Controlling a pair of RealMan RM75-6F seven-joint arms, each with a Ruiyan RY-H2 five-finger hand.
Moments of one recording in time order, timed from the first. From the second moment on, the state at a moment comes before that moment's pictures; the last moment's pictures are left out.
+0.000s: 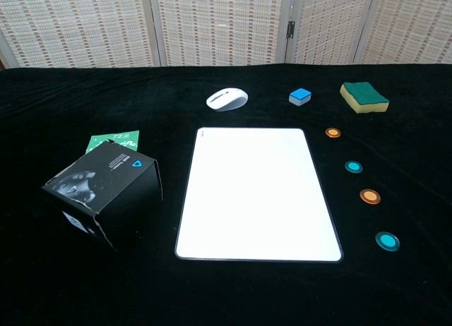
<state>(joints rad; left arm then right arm) -0.09 -1.15 -0.06 -1.61 1.46 1.50 0.21 0.07 -1.13 0.07 -1.59 -1.49 1.49 -0.07</state>
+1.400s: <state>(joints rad) -0.07 -1.14 -0.04 -1.62 1.45 1.50 0.20 0.33 -1.39 -0.06 -1.47 -1.71 1.13 -0.08</state>
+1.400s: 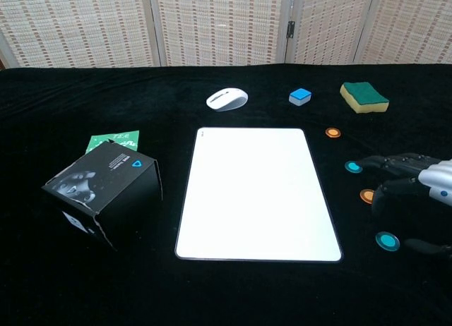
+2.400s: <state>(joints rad) -0.08 -1.15 -0.04 -1.61 1.44 1.48 0.20 0.35 -1.47 -0.09 -1.34 -1.66 1.12 -0.05</state>
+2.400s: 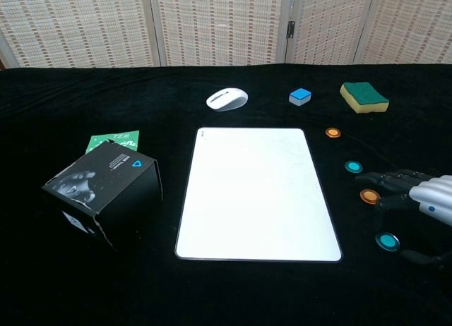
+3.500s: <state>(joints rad) -0.07 -1.15 -0.04 -1.60 1.44 1.48 0.19 0.49 -1.46 0.01 -1.48 -1.64 1.04 -0.05</state>
